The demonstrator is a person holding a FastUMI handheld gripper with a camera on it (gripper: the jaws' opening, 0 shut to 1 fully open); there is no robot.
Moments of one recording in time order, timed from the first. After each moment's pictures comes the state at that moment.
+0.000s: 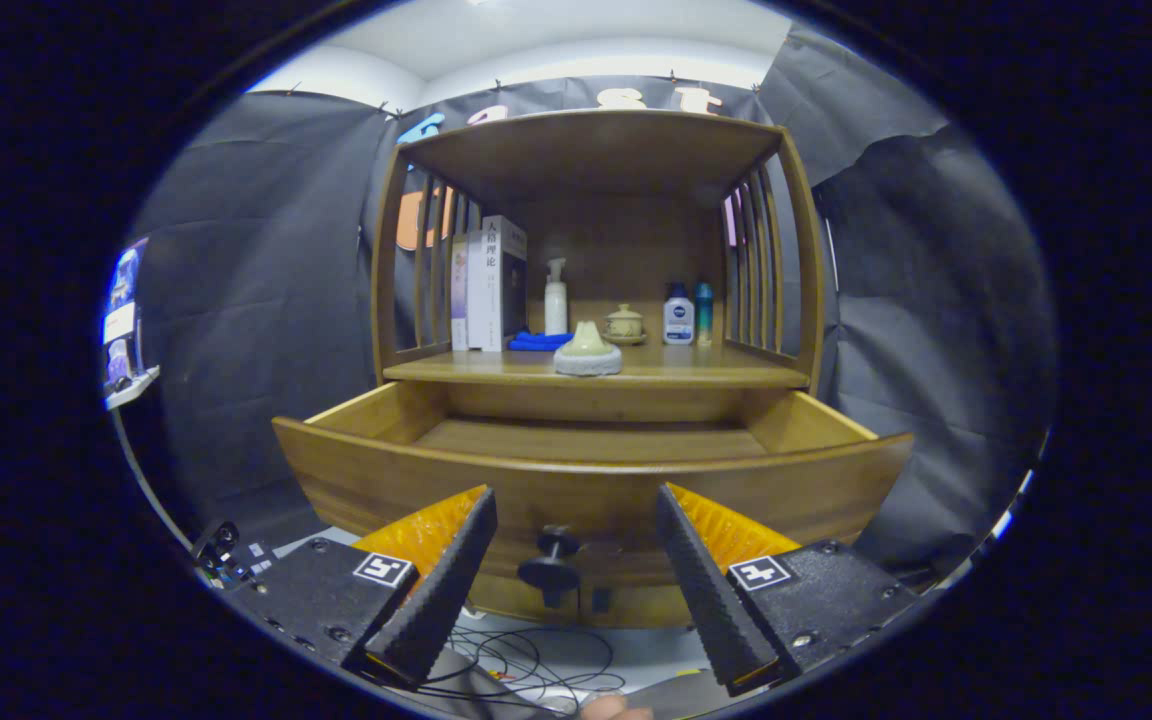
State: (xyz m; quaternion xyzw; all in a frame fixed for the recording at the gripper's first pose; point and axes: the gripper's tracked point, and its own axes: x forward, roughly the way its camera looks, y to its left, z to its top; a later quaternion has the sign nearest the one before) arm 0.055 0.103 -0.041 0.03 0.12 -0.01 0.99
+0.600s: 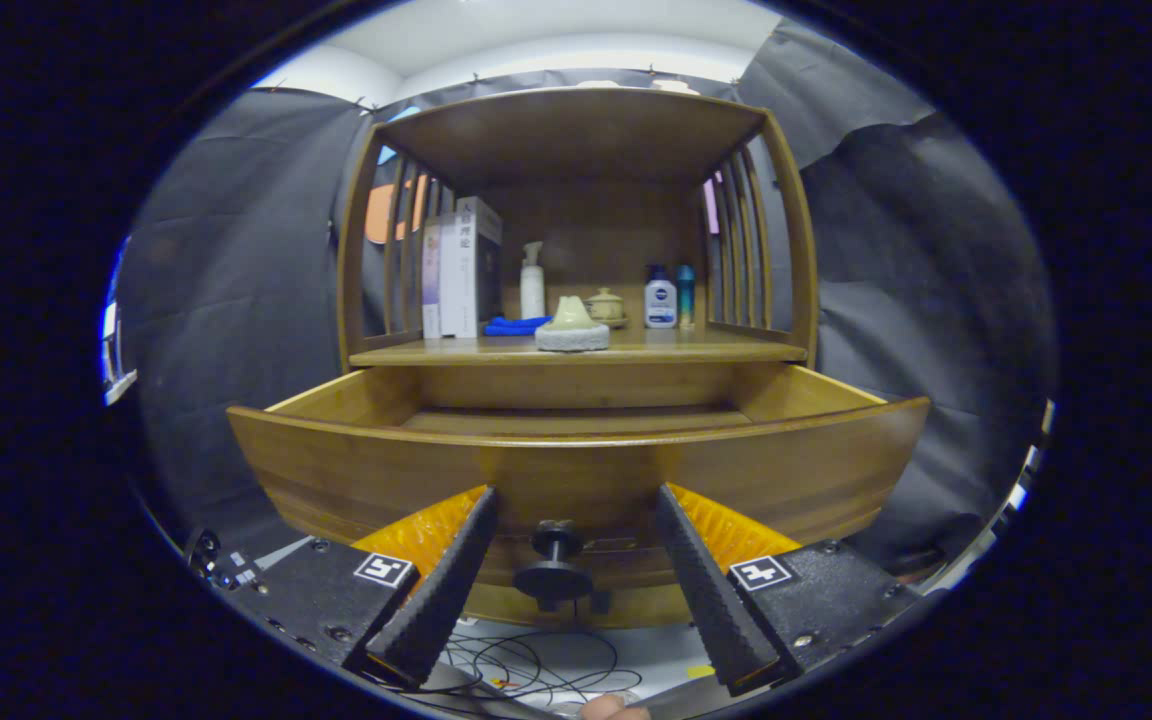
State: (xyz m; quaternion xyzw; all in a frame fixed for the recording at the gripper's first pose) arm 0.085 0.094 -0.062 0.04 0.12 -0.08 0.99
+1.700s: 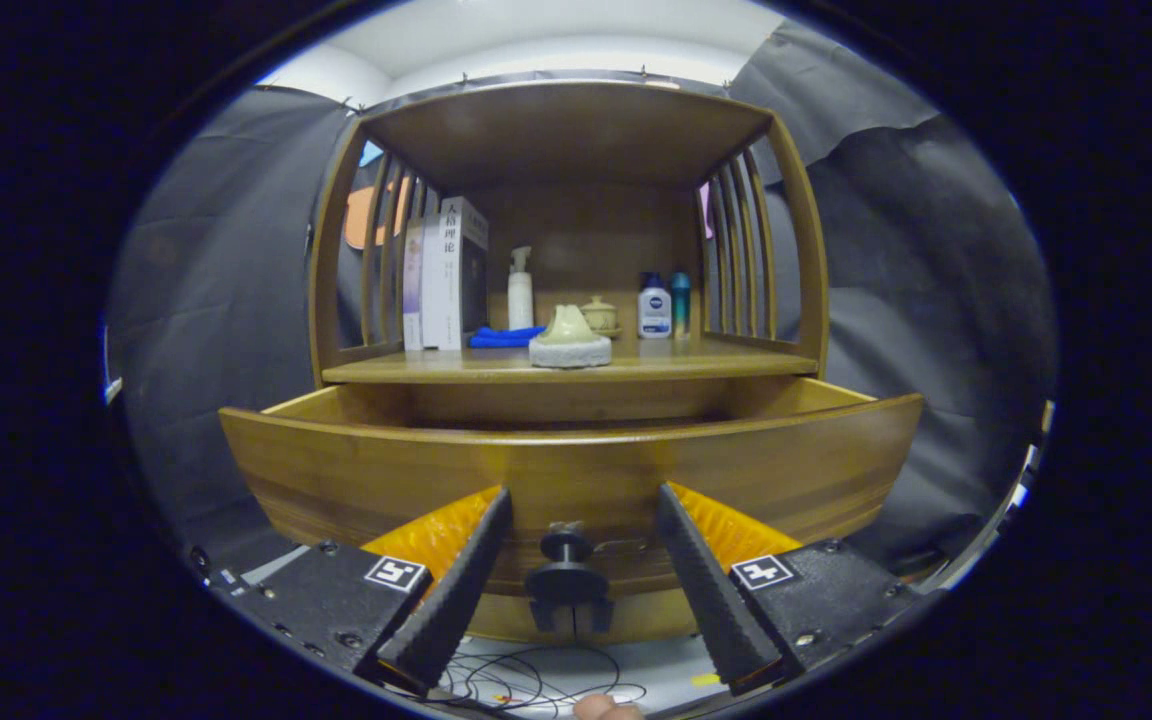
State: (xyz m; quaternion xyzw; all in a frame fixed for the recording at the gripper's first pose) arm 0.131 0.101 -0.052 0.04 0.10 -0.09 0.99
